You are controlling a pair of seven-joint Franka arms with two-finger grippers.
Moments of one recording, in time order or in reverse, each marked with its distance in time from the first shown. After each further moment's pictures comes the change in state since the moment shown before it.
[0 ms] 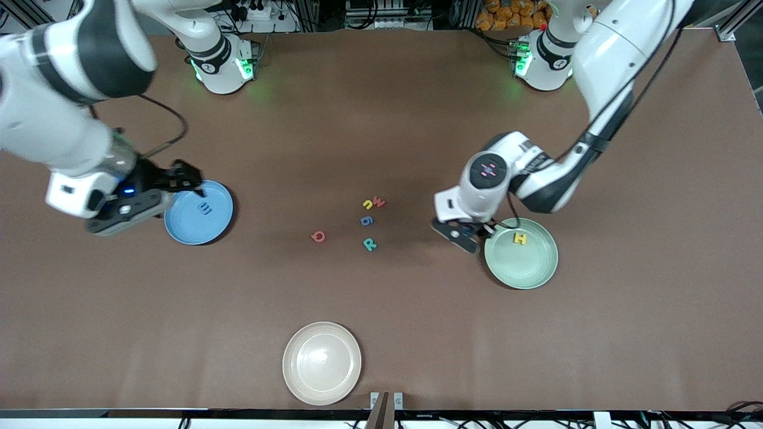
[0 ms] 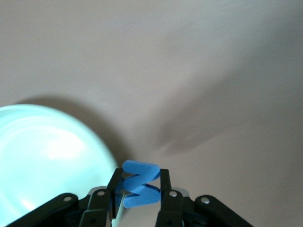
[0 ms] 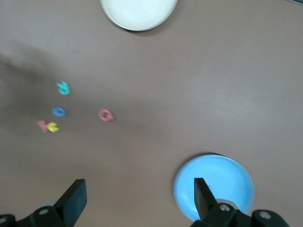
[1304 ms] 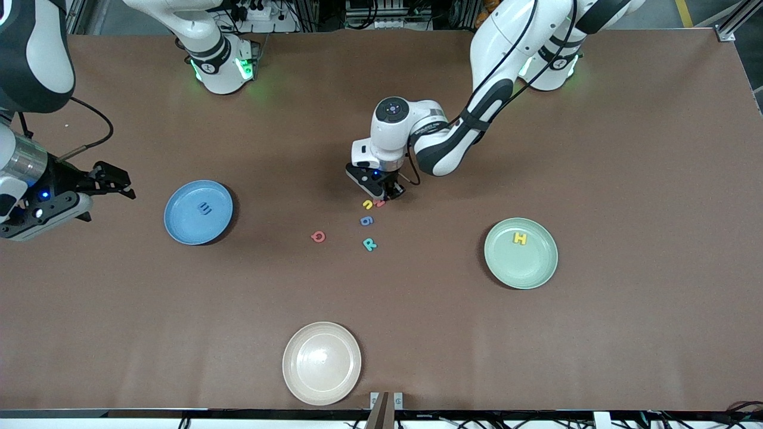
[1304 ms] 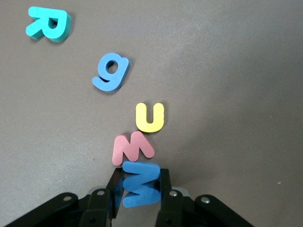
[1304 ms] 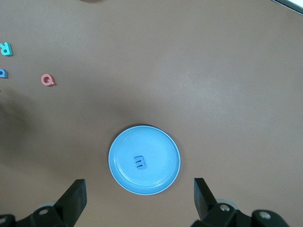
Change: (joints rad) left arm -0.654 0.096 0.249 0.004 0.017 0.377 -0.373; right arm -0.178 -0.020 -0.147 0.005 -0.027 -0.095 -0.417
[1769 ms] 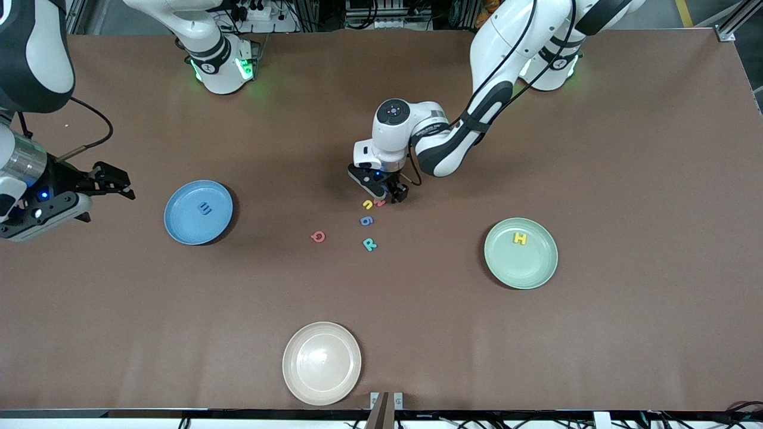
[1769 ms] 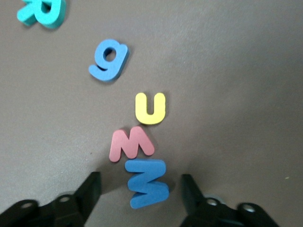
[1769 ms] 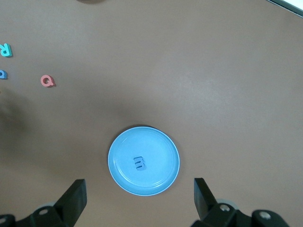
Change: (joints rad) left arm 0.001 0.006 0.002 -0.007 0.000 0.001 0.000; right arm 0.000 0.000 0.000 0.001 0.000 0.004 0.000
